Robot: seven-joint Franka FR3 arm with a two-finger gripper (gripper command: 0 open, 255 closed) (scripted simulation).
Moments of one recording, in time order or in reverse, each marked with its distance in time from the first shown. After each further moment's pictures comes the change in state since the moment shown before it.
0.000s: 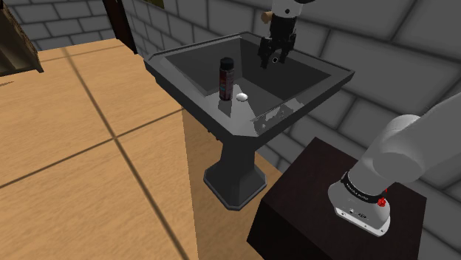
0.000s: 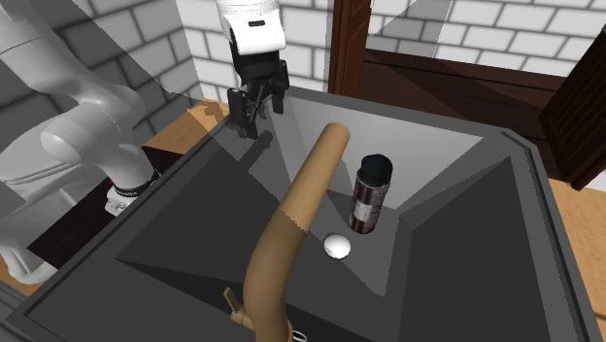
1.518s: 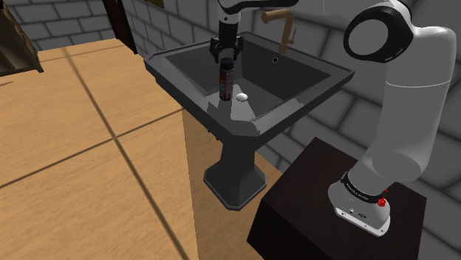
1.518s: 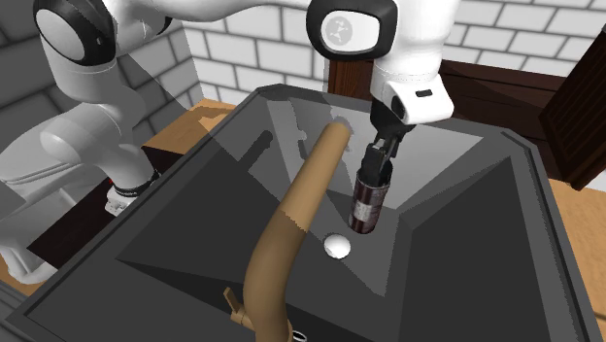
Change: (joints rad) arm 0.001 0.756 0.005 0.770 0.003 0.006 0.115
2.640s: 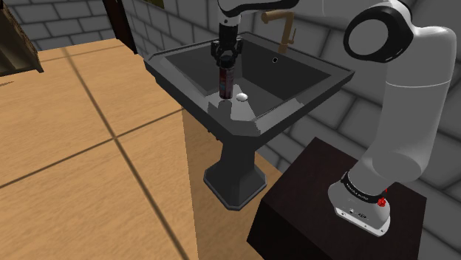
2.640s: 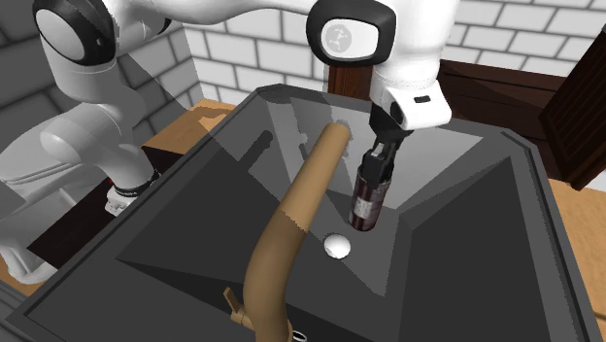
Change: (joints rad) arm -0.001 0.000 0.000 -0.020 0.000 0.020 -0.001
